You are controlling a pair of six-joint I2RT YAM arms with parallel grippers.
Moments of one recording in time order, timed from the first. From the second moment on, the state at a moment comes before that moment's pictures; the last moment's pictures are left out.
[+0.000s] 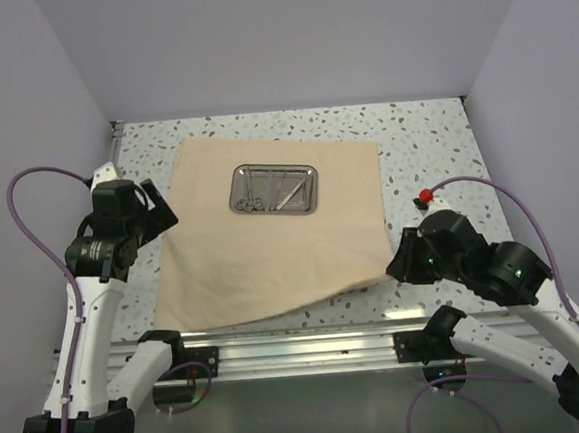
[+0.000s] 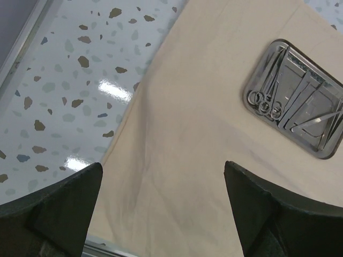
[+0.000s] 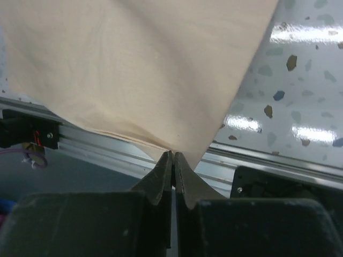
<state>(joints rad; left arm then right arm) -0.08 0.91 1.12 -0.95 -0.26 -0.50 0.76 0.71 1.04 -1.17 0.13 0.76</state>
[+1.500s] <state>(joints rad) -0.38 2.23 1.96 -0.75 -0.24 -0.52 0.58 1.92 1.73 -1.00 0.17 0.36</state>
